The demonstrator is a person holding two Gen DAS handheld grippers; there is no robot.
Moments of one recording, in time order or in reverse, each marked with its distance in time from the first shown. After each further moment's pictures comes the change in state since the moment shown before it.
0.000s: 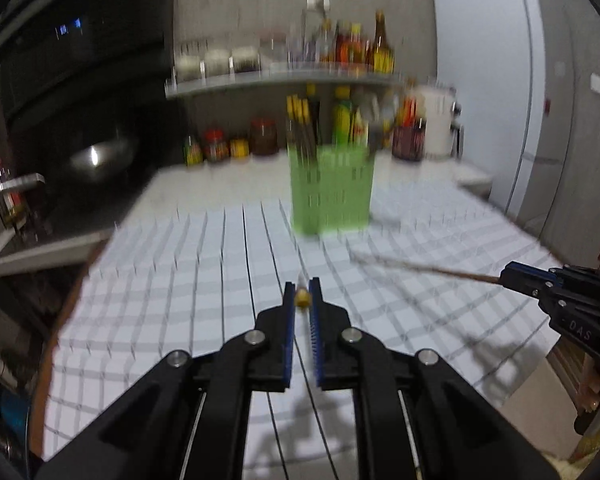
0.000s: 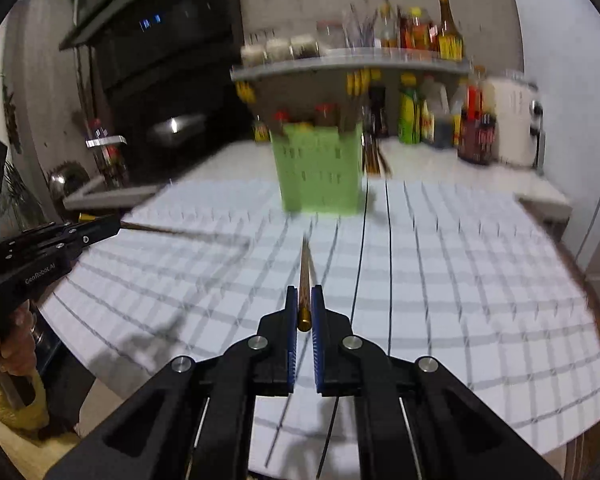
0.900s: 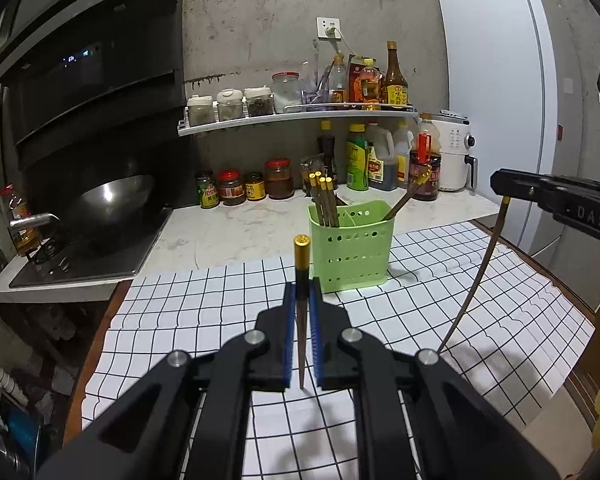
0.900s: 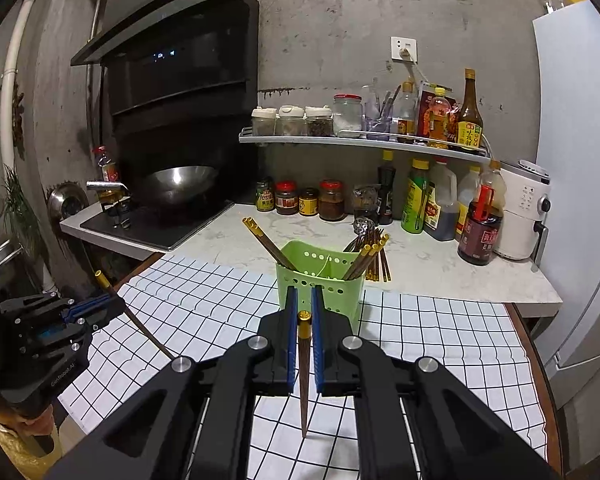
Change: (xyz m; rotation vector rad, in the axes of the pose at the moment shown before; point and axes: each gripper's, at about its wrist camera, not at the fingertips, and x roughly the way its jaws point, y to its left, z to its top) left arm 0.001 0.007 0.056 0.009 -0.059 0.056; right arm -0.003 0.018 0.130 -0.100 -0.116 -0.027
